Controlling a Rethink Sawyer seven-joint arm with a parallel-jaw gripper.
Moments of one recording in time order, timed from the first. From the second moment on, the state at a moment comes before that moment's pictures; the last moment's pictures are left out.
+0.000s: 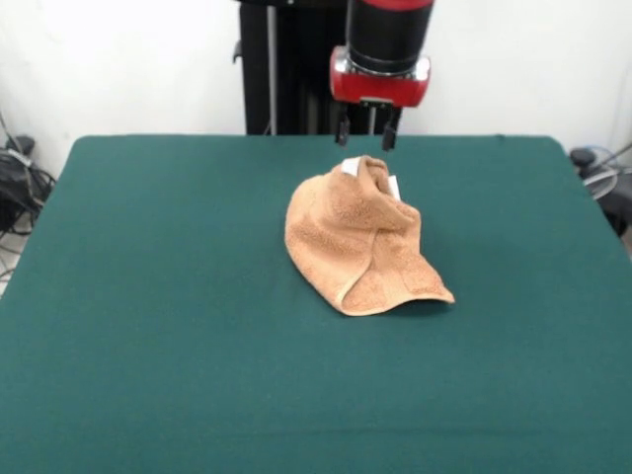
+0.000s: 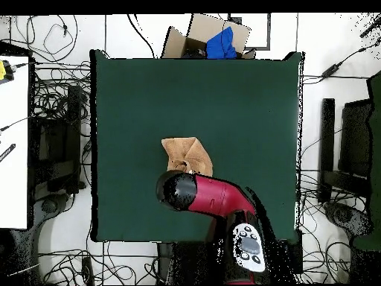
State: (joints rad) arm -0.17 -0.72 -0.08 1.94 0.00 0.47 1.57
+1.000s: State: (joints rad) arm -0.17 -0.67 -0.08 1.86 -0.06 0.47 1.57
